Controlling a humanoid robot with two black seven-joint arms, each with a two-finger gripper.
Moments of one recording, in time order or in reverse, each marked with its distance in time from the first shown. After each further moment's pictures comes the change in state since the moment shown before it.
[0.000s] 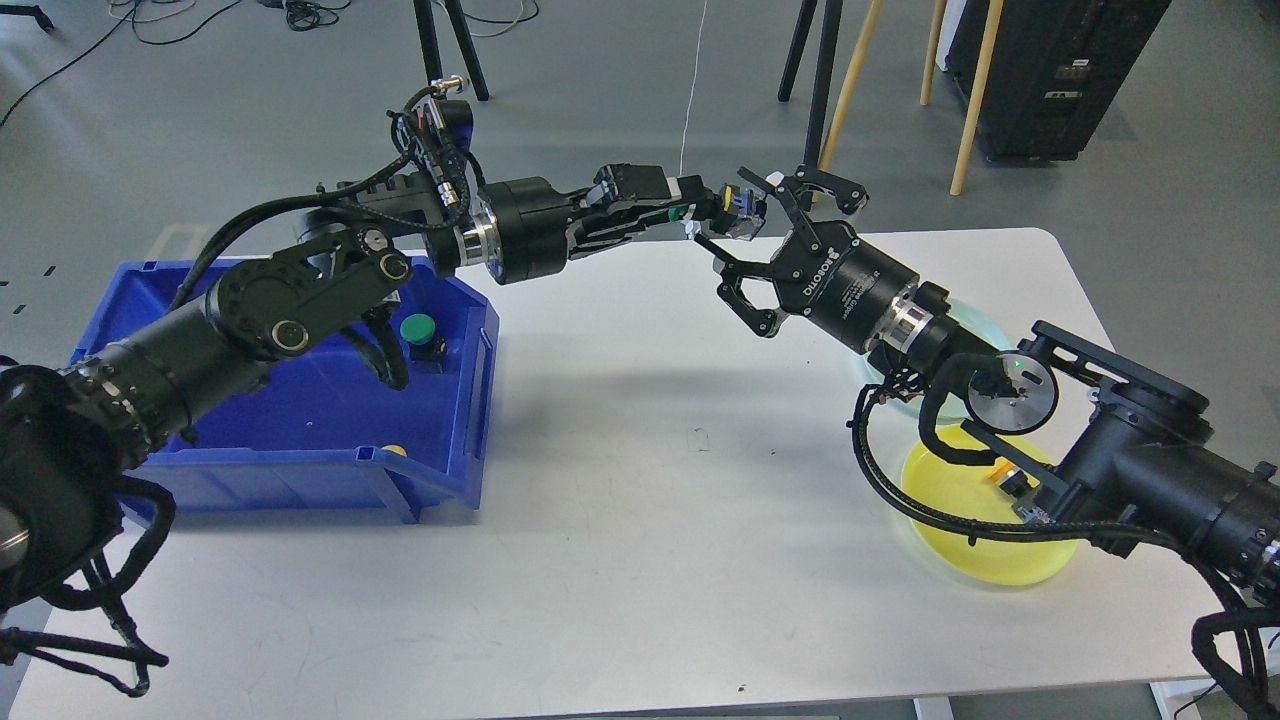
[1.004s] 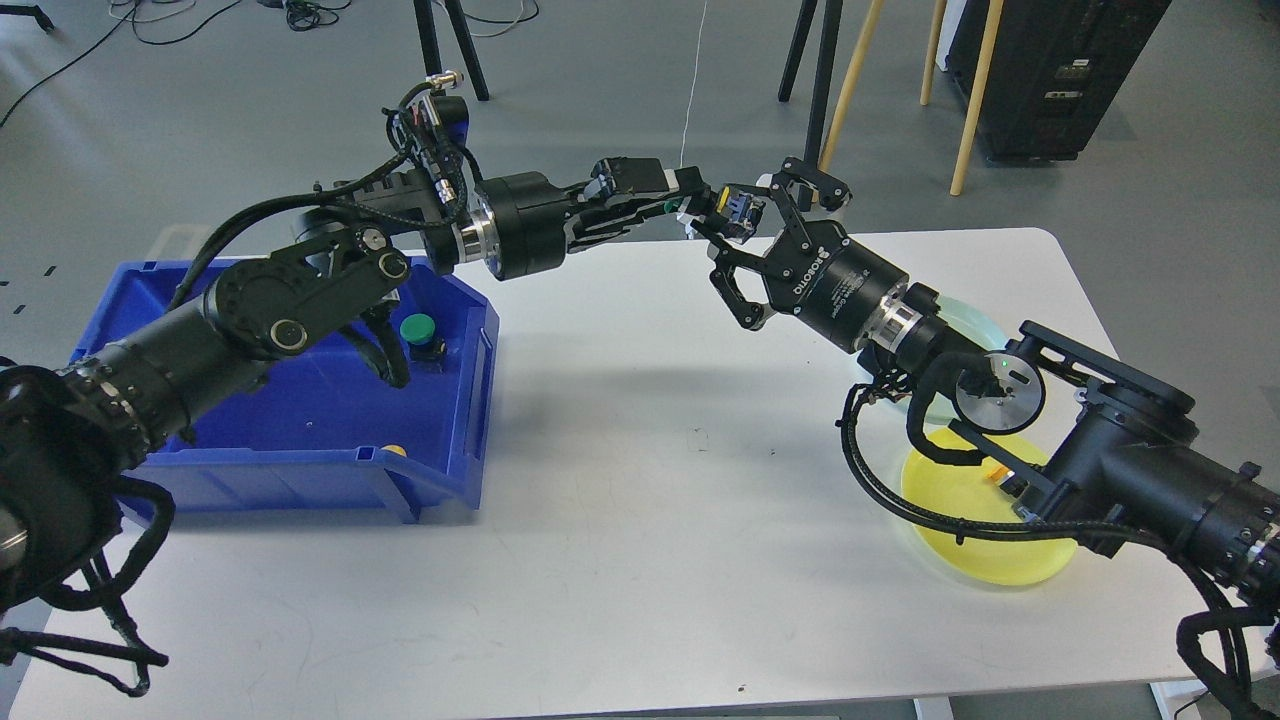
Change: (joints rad) left arm 0.005 -0.001 -0.004 -0.001 -0.002 -0.002 0.002; right arm 0.003 0.030 0.011 -0.004 0.003 0.000 0.005
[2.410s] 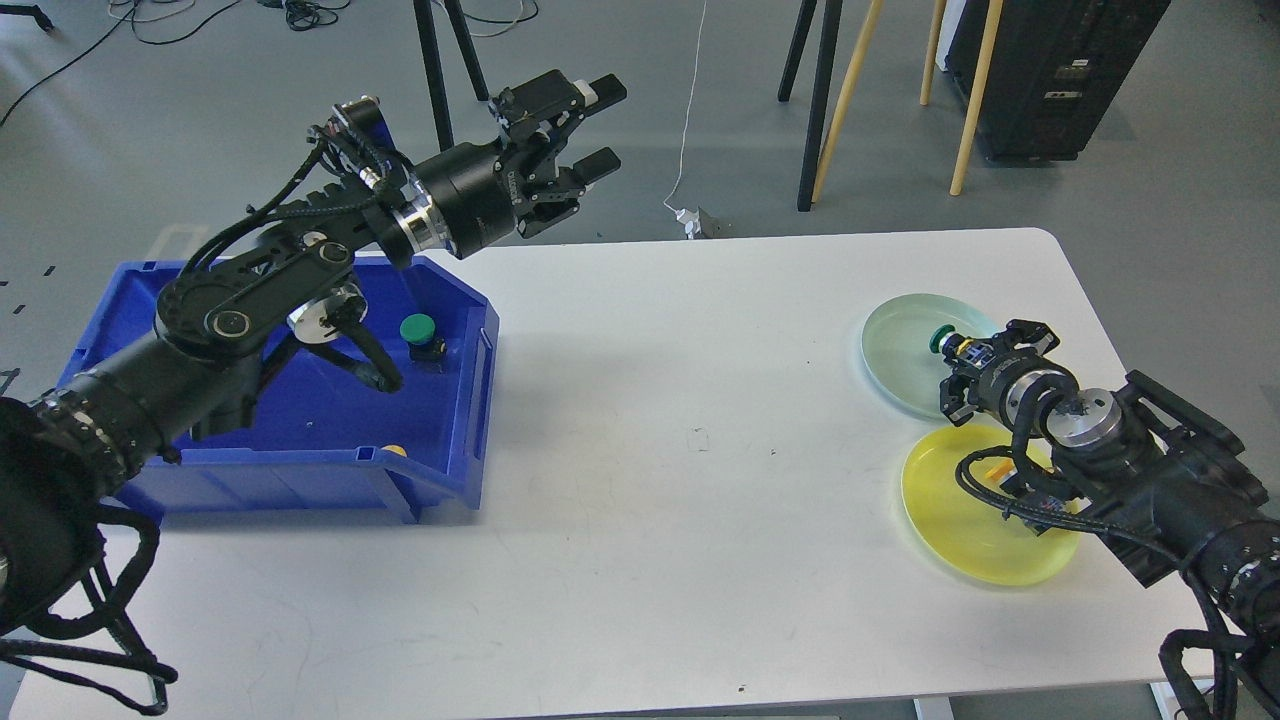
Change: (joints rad) left arm 0.088 0.044 -0.108 0.008 -0.305 0.003 -0.002; right arm -0.093 0.047 0.208 -0.543 -0.009 -0.565 -0.148
